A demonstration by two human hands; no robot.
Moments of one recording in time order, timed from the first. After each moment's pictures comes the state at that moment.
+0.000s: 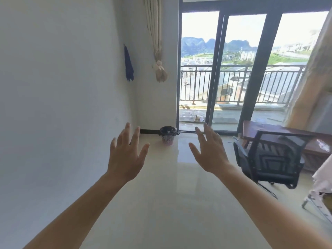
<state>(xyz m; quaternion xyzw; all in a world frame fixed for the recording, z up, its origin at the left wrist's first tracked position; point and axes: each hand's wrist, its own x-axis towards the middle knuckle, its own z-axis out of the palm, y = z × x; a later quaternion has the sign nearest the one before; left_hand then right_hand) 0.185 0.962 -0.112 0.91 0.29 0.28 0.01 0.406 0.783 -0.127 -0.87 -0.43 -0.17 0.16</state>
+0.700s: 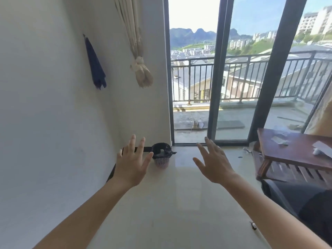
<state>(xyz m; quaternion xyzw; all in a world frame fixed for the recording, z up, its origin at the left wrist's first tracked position) 0.727 1.369 -0.167 0.95 0.28 0.16 0.04 0.932 1.152 -0.203 -0.90 -0.42 -0.08 0.12</state>
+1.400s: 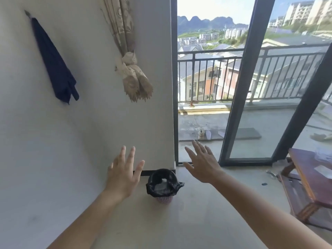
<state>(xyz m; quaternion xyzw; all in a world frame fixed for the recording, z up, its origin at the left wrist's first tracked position) 1.114 1.783 -0.197 0.93 0.32 0.12 0.09 1.330 1.586 -0.218 -0.89 -0.46 -0.03 0.05</state>
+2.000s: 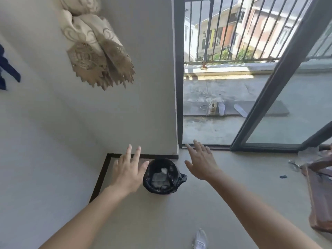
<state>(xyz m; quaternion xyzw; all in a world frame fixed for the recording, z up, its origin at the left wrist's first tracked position) 1.397 1.932 -0.300 0.93 0.35 -0.05 0.10 1.604 1.759 -0.345 -0.89 -0.43 0.14 0.04</state>
